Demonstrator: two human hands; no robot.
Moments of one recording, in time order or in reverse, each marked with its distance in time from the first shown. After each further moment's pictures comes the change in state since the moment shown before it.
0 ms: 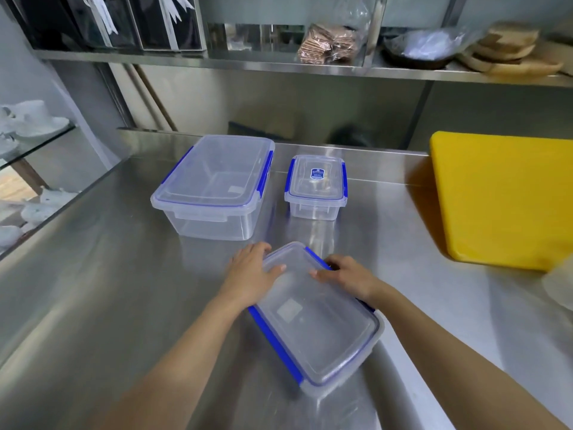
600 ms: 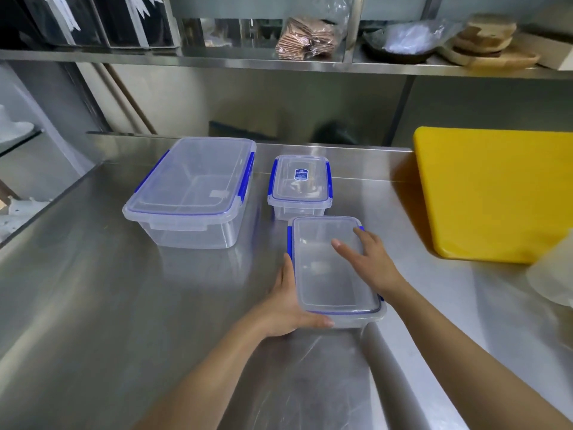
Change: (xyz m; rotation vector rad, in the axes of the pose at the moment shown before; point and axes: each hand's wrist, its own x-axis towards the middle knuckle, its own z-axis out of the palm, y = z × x) left_hand -0.009 0.034 0.048 -0.273 -0.509 0.023; right_hand 0.004 0.014 -0.042 -0.097 0.465 0.001
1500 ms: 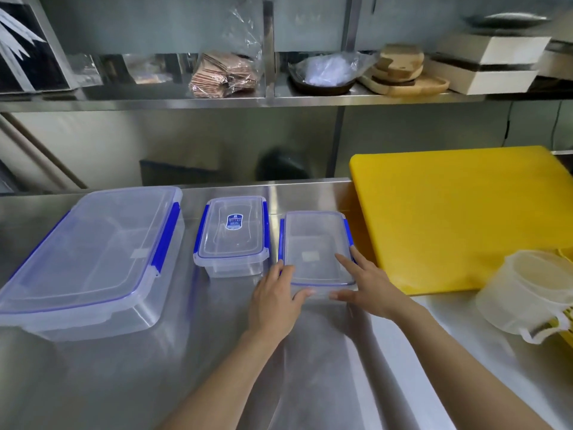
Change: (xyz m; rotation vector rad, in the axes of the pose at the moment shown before) left_hand 0.138 0.074 0.032 0.423 0.424 0.232; right_hand 0.068 0.061 -0.094 -0.528 -0.136 -0.042
